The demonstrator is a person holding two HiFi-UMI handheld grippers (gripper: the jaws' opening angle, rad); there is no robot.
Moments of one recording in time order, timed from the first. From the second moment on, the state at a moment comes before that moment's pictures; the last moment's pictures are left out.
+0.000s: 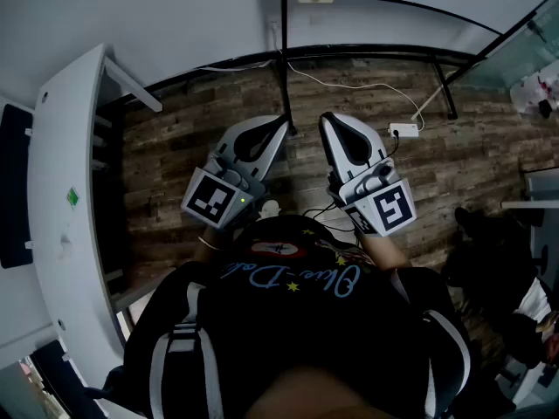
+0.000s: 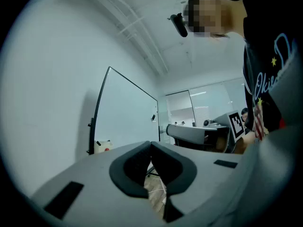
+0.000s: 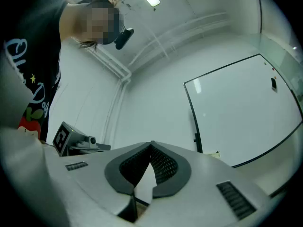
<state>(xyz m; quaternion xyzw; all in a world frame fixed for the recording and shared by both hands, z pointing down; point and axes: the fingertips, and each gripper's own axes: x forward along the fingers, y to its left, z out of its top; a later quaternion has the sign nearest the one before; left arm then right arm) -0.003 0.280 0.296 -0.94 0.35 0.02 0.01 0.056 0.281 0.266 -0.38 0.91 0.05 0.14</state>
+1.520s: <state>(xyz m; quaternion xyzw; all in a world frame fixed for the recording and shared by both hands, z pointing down) 0.035 0.317 0.301 -0.93 0.37 0.01 0.00 0.105 0.315 0.265 -0.35 0.92 0.06 0.15</state>
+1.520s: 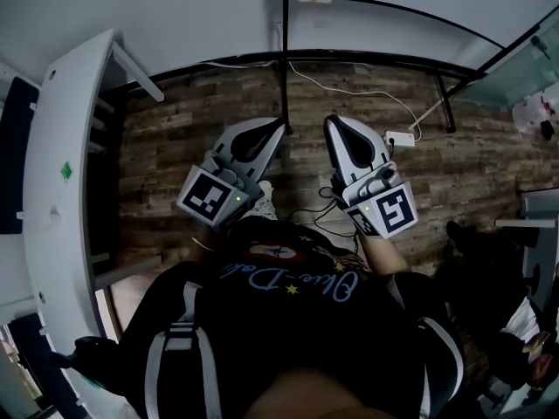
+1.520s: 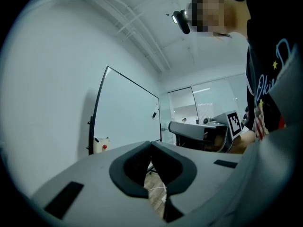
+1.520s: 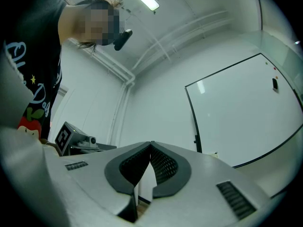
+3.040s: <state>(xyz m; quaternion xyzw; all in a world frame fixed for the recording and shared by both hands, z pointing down) 0.017 0.128 0.303 -0.95 0.31 0.03 -0.01 0.072 0.132 0.270 -0.39 0.91 0.04 0.12</state>
